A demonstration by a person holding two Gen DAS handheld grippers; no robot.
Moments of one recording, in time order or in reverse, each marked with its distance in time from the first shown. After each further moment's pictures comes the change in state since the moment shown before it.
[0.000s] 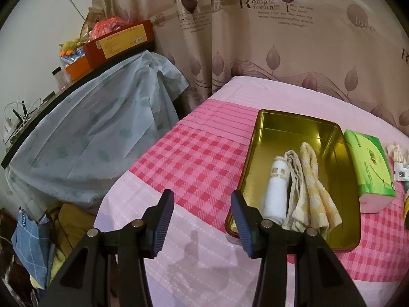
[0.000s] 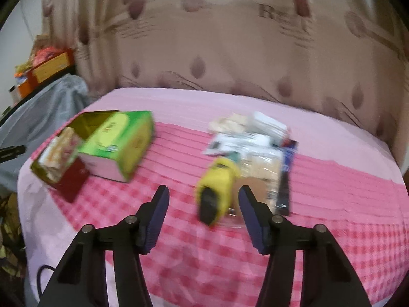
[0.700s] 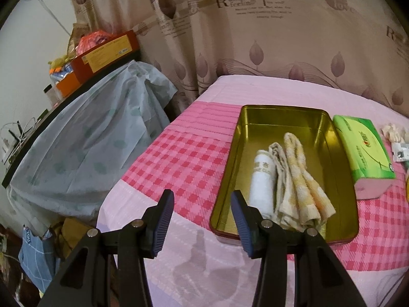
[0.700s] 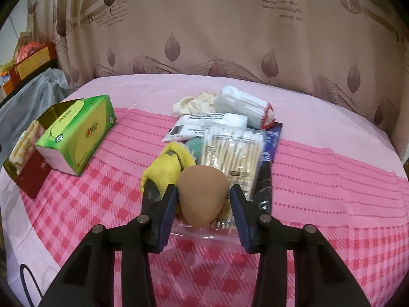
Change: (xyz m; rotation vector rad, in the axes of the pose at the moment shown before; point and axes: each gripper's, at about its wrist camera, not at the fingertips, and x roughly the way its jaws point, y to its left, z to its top) left arm -0.001 -0.025 -0.005 0.107 -0.023 -0.010; right arm 0.050 -0.036 -0.007 0.012 0.057 -0.025
